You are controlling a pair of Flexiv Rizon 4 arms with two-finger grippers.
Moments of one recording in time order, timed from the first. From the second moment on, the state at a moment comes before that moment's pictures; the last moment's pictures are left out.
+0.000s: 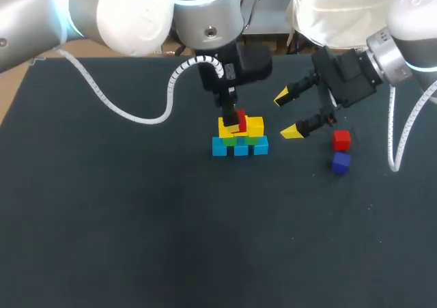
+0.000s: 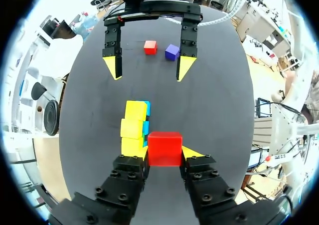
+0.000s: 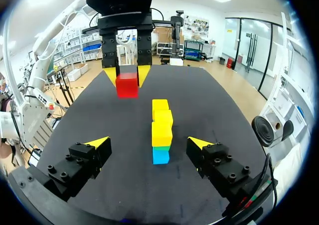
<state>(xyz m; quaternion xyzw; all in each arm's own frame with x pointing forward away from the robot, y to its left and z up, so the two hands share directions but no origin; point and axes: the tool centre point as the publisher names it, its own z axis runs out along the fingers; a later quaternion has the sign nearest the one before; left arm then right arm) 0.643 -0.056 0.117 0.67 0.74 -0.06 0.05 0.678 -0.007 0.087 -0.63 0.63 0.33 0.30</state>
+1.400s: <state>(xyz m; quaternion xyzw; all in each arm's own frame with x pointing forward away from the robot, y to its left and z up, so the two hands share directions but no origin) 0.659 -0.056 0.102 0.66 0.75 -0.03 0.03 0.678 -0.007 0.087 -0.63 0.63 0.33 0.30</state>
